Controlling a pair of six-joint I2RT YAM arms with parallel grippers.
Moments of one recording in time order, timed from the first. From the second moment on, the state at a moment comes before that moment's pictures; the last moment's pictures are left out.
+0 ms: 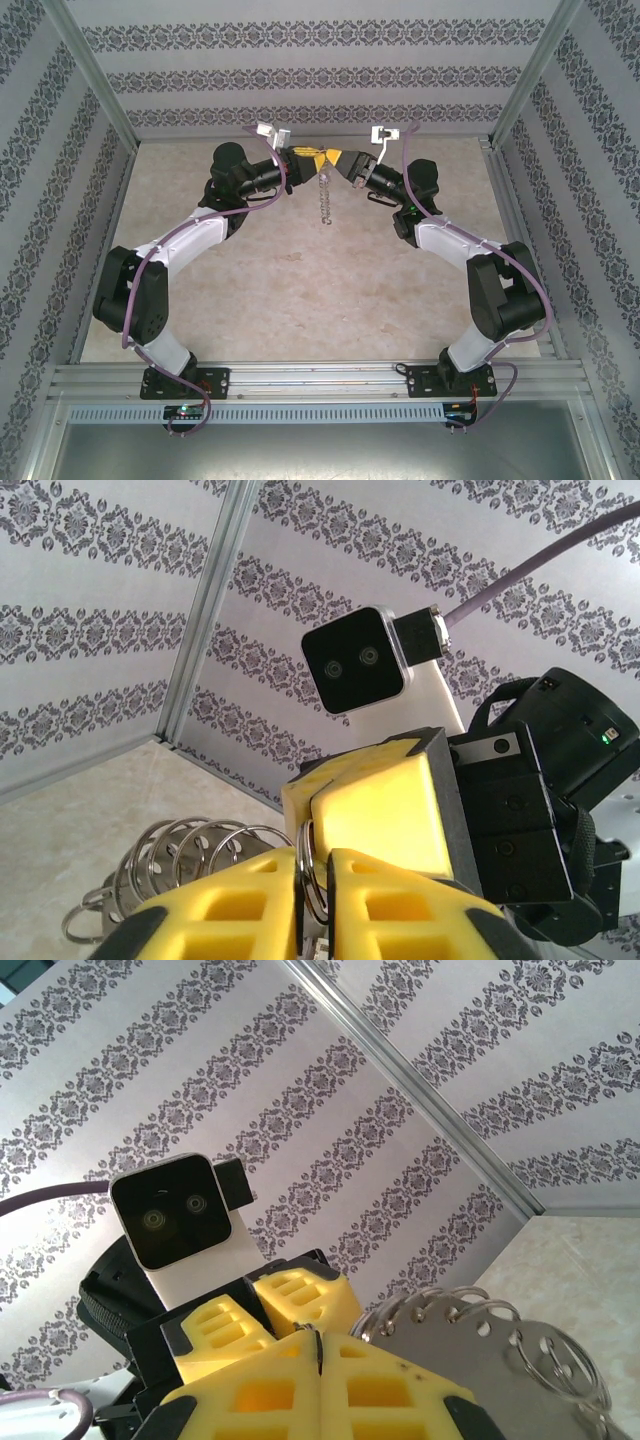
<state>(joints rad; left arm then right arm) -0.37 1.64 1.18 0.62 0.78 -0.47 0.34 1.64 1.00 0.98 -0.77 1.05</state>
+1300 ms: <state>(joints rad) -0.32 1.60 1.37 0.13 0.75 -0.23 0.24 1.67 1.08 0.80 -0.93 0.95</state>
